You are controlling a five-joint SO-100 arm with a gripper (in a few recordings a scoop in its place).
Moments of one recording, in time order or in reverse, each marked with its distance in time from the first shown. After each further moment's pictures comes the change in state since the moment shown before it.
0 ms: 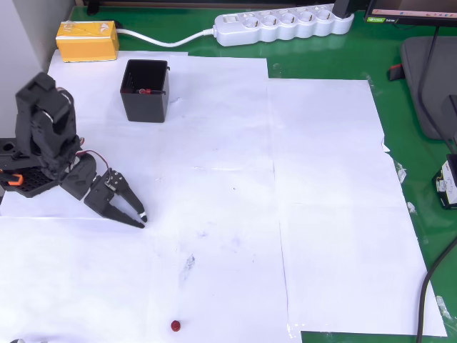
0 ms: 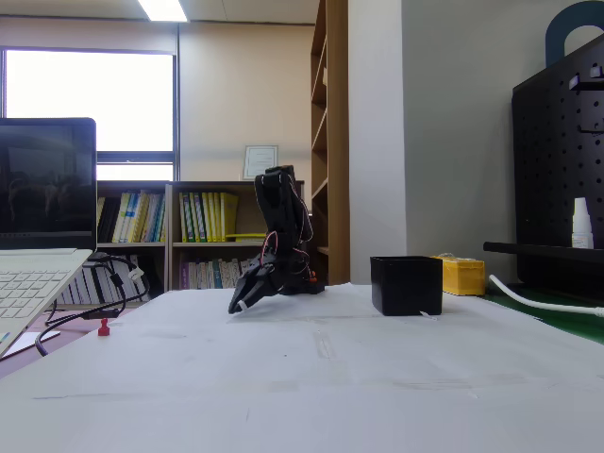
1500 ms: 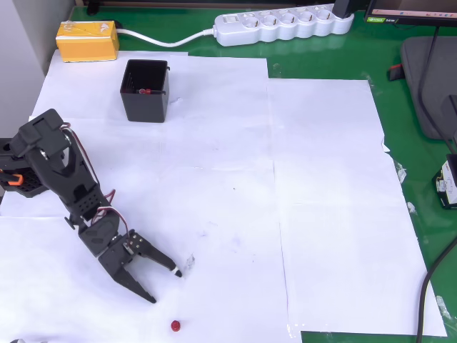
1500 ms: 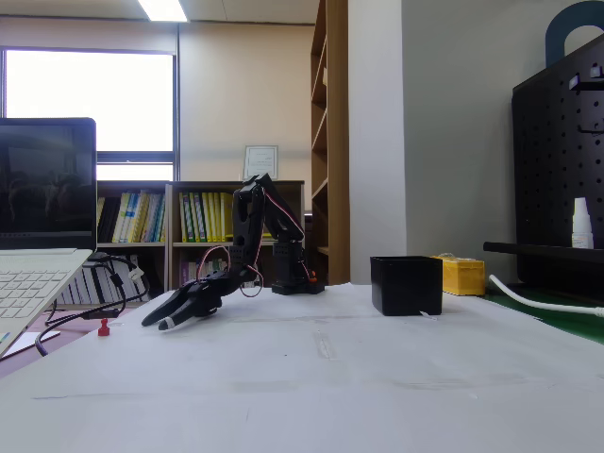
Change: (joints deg) arm 13.9 9.6 42.5 25.8 -7.2
